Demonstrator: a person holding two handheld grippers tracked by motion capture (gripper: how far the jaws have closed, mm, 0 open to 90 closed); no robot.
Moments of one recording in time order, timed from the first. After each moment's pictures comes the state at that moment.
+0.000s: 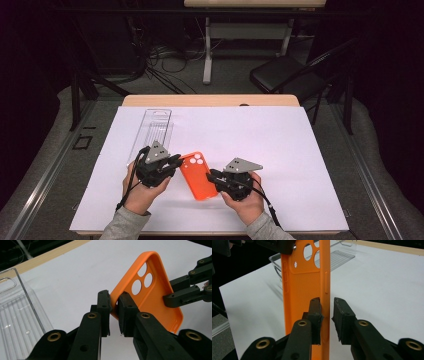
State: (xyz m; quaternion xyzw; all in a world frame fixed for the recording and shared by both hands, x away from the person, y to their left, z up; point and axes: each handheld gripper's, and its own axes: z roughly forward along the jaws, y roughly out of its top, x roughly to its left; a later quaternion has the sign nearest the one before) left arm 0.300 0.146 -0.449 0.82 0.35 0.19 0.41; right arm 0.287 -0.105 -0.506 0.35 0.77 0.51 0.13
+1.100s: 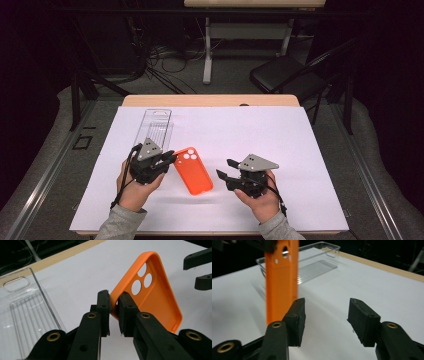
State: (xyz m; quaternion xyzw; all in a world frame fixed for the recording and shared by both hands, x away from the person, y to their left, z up) left arm 0.307 0.164 -0.448 0.81 0.37 0.20 0.42; right arm 0.291 -0.142 -0.495 0.33 0.77 0.51 0.20
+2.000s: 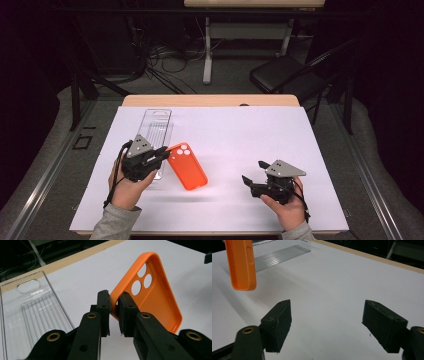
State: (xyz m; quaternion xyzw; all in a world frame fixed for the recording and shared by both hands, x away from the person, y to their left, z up) left arm 0.312 0.181 -0.444 0.80 0.36 0.21 0.43; right arm 0.281 -0.207 -0.511 0.37 0.77 0.47 0.23
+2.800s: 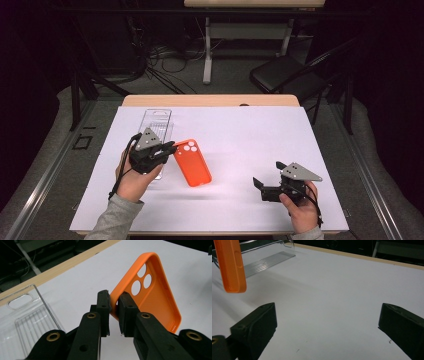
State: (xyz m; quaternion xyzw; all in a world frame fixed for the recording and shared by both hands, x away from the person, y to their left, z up) left arm 0.330 0.165 -0.433 0.82 0.32 0.21 0.43; right arm 0.273 -0.236 -0.518 0.41 0.73 0.49 0.25
